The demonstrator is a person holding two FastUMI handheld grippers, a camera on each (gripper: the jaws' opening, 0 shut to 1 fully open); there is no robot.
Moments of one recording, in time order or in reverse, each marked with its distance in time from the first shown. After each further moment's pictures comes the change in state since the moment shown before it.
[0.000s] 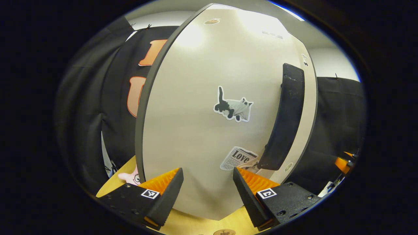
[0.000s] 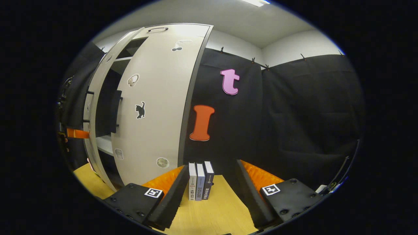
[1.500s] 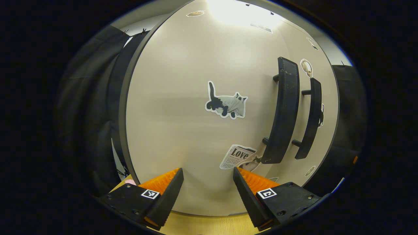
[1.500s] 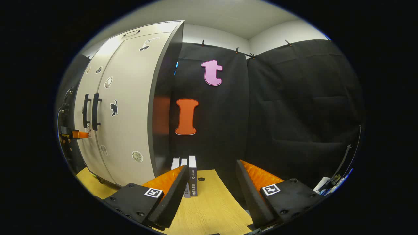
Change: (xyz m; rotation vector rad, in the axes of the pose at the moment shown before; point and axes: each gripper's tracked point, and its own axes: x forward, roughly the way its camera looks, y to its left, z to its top) left arm 0.017 -0.006 -0.001 0.079 0.035 0.126; right arm 0.019 -0.094 -0.037 0.106 0.051 -0.010
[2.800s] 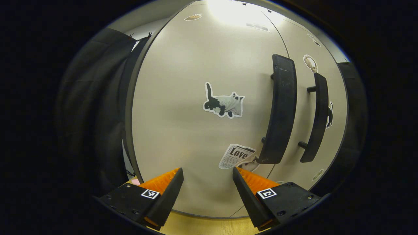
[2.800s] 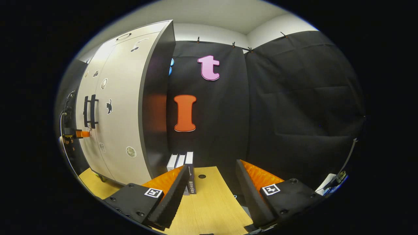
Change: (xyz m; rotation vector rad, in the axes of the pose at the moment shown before) left arm 0.000 -0.002 -0.001 0.005 -0.023 0.103; right arm 0.014 -0.041 -0.021 0.040 0.030 0.075
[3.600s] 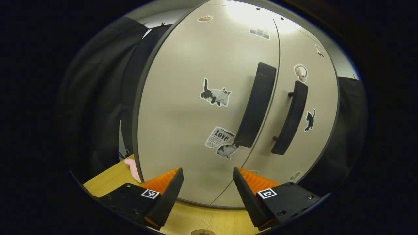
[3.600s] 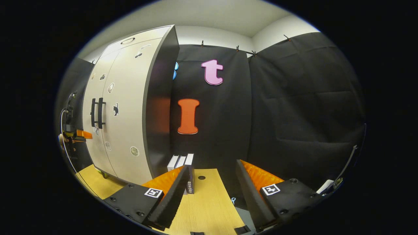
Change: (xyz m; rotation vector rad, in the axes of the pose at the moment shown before) left arm -0.074 -0.027 -0.006 -0.166 0.068 -0.048; right arm -0.020 -0.025 0.020 -0.024 -0.023 0.054
